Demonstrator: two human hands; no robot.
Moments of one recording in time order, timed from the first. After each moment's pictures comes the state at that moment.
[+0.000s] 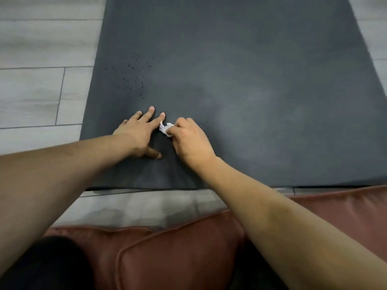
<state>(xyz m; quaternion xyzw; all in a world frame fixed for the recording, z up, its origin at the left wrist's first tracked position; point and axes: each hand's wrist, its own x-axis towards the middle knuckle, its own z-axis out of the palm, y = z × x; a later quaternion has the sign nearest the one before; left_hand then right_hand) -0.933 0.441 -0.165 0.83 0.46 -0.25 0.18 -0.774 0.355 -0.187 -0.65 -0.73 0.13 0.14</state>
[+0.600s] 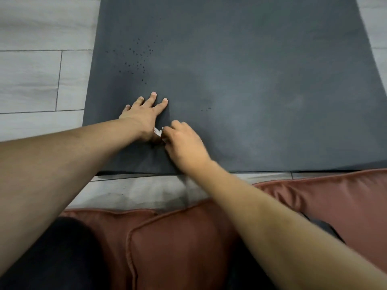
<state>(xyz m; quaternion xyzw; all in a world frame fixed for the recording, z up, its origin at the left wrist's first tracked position) -0.929 0.437 -0.163 0.82 0.48 -0.25 0.19 -0.816 0.317 -0.176 -0.64 -0.74 0.16 0.12</state>
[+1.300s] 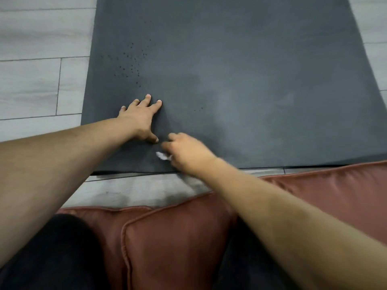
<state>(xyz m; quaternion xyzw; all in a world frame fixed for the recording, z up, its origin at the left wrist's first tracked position) -0.920 0.437 -0.155 0.81 0.49 -0.27 0.18 -0.787 0.304 -0.153 -0.58 -0.78 0.24 0.04</state>
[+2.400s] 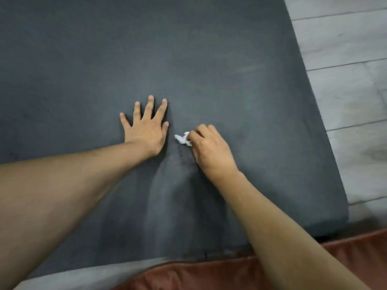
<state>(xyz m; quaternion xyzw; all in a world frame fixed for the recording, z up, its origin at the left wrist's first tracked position) -0.602 0.474 -0.188 0.82 0.54 -0.12 0.14 -0.453 0.357 -0.199 -0.70 -0.69 0.05 0.20</state>
